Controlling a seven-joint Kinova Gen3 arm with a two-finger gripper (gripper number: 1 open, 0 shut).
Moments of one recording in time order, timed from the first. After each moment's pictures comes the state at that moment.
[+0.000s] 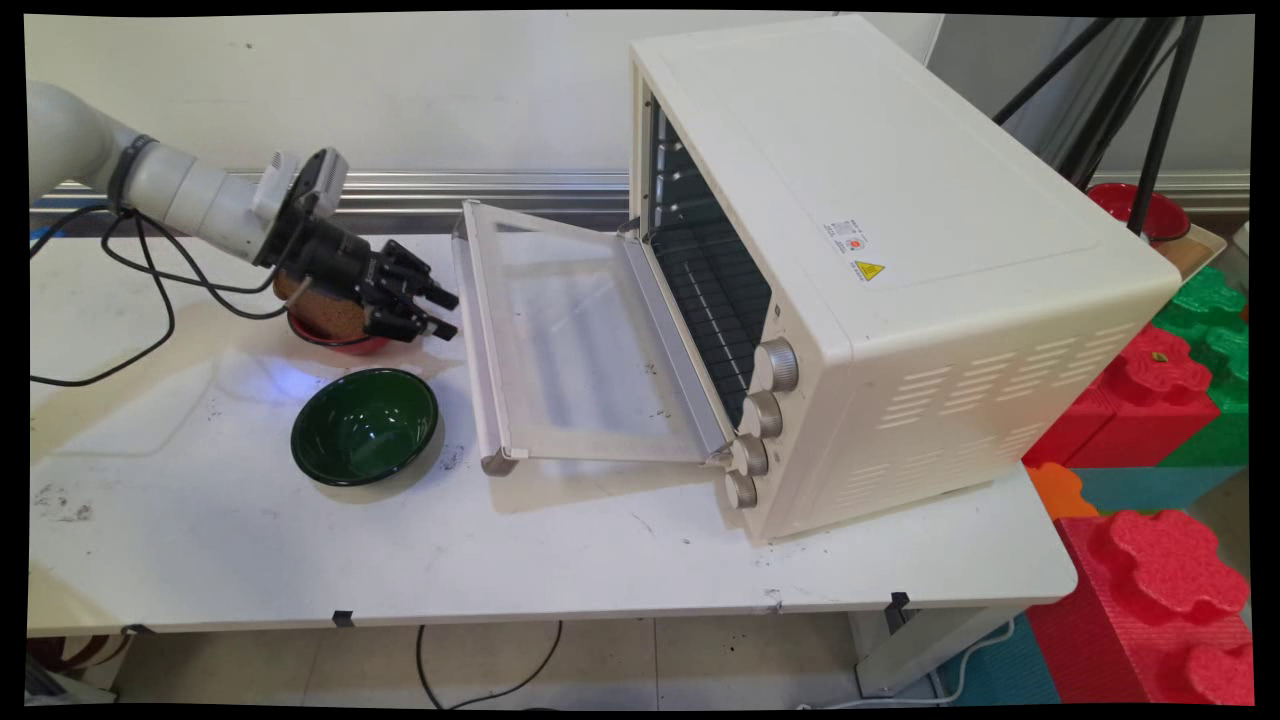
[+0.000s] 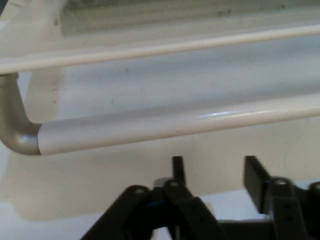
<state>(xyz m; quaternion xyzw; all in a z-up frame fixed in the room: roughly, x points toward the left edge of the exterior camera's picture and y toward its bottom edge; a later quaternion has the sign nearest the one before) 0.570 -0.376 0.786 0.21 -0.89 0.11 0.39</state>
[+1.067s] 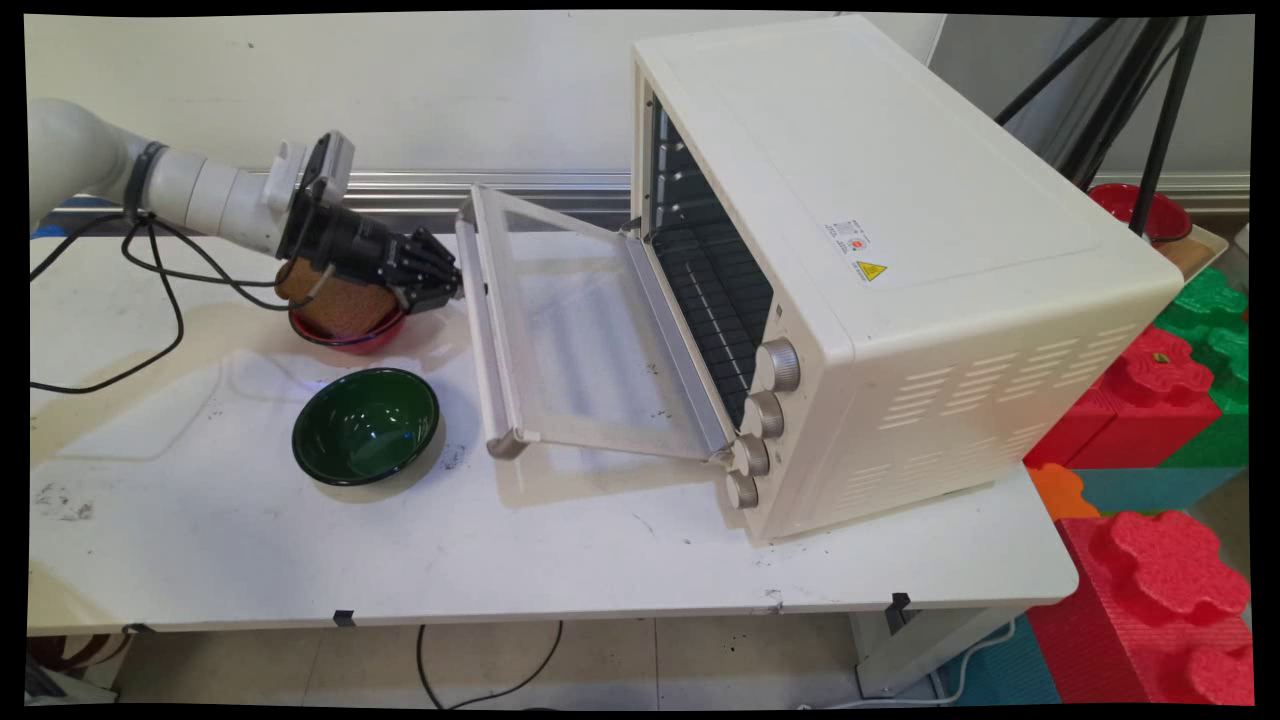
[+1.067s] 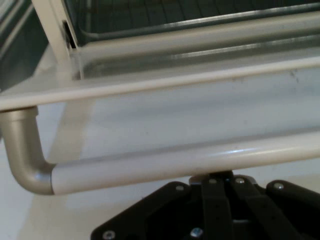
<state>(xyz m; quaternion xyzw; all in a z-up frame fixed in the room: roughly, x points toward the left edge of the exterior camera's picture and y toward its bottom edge) 0.558 -0.383 0.786 0.20 -0.86 0.15 0.44</state>
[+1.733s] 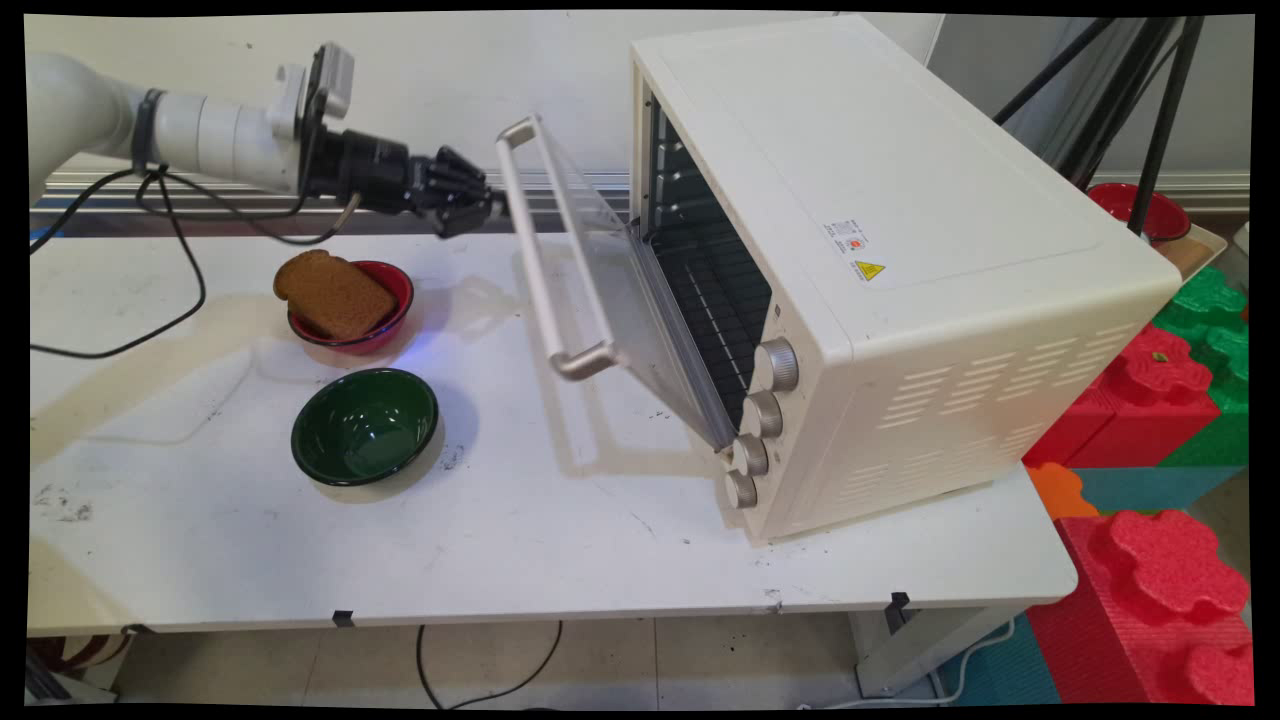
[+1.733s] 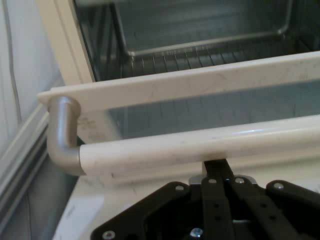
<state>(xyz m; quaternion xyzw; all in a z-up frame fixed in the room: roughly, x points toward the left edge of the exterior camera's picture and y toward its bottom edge) 0.531 -0.404 0.839 0.19 -0.81 0.20 0.52</state>
